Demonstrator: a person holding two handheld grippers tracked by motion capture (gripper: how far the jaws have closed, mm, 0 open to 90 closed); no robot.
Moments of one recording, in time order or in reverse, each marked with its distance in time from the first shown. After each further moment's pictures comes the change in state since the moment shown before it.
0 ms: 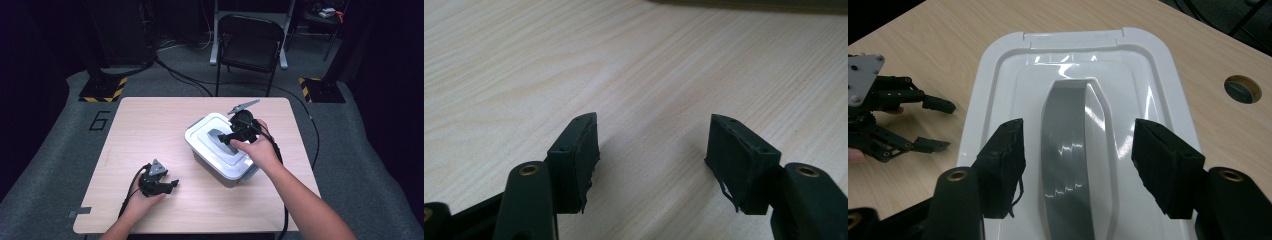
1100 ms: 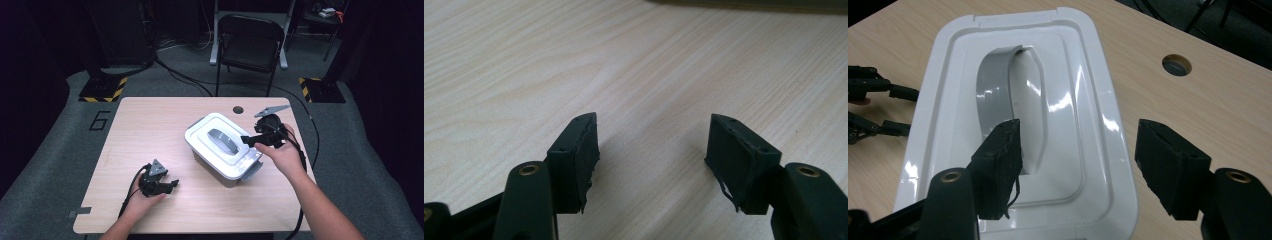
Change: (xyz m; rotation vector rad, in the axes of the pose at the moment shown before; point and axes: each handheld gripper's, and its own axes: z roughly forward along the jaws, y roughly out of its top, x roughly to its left) left arm 0.000 0.000 0.000 -0.006 0.006 0.007; right arm -0.031 -0.039 -0.046 -0.044 -0.093 0.056
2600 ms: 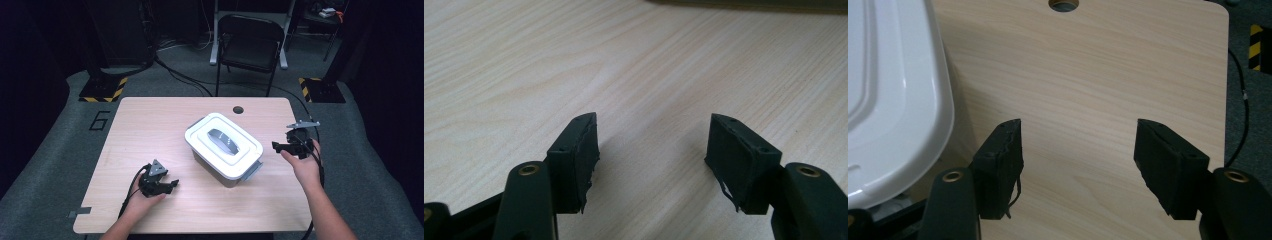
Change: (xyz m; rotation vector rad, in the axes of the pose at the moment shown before) left arm 0.000 0.000 0.000 0.001 0.001 0.001; right arm -0.072 -0.082 0.008 0.000 -0.235 0.220
